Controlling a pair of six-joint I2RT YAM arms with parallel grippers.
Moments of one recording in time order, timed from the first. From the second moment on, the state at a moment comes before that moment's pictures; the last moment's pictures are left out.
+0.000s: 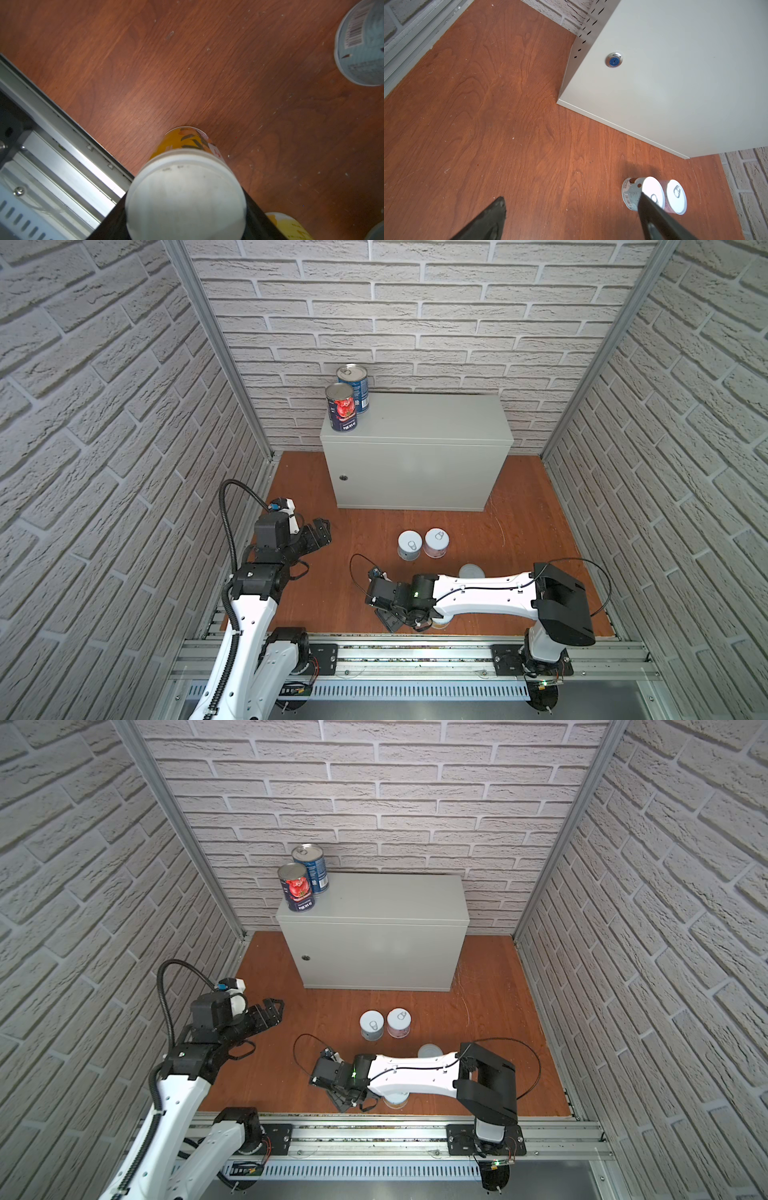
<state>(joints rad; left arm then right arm) -0.04 0.75 0.77 -0.64 0.15 -0.45 1.27 1.76 1.21 -0.74 0.19 0.61</state>
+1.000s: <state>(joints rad) -0.09 0.49 0.71 -0.48 0.34 -0.35 0.92 1.49 1.20 -0.70 -0.03 0.53</state>
